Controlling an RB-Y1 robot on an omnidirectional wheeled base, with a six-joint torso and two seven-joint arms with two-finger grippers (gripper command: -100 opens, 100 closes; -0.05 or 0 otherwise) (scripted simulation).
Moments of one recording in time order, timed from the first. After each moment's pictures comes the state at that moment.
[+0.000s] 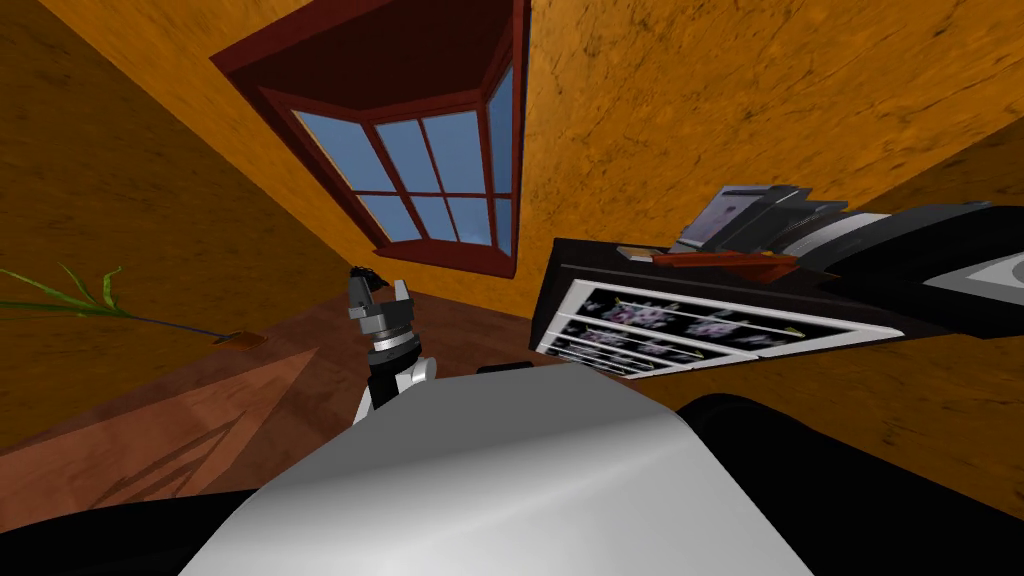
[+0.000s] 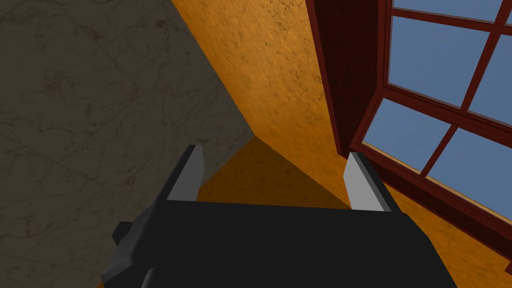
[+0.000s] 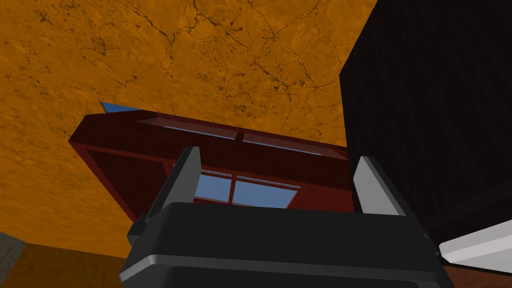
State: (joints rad) left arm 0.50 -0.04 0.07 -2.26 -0.02 -0.65 0.14; right arm 0.97 -1.23 -1.32 -1.90 1.02 -0.45 0.59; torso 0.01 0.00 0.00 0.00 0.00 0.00
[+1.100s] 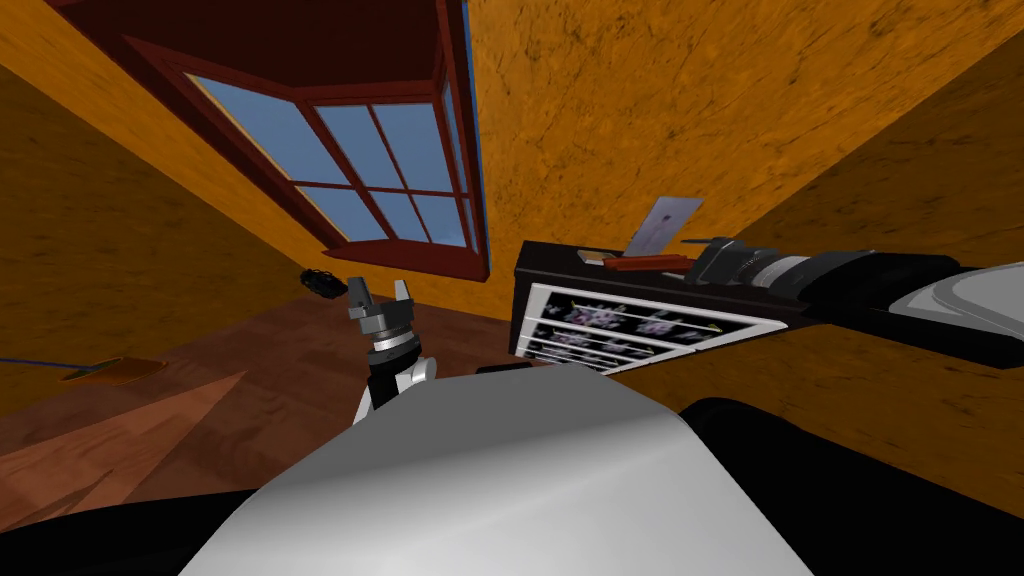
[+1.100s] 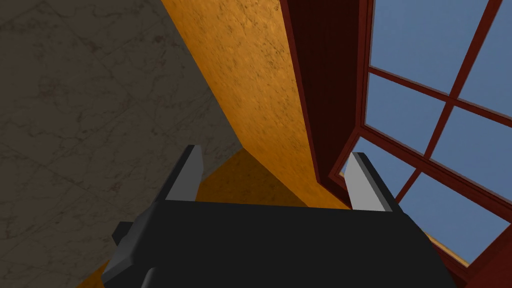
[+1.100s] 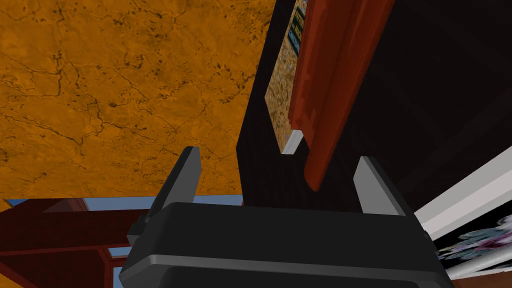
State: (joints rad) left arm 0.51 -0.04 0.07 -2.26 -0.02 -0.65 0.14; right arm 1.11 -1.21 -1.26 -1.88 1.10 -0.56 0.54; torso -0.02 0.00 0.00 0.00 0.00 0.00
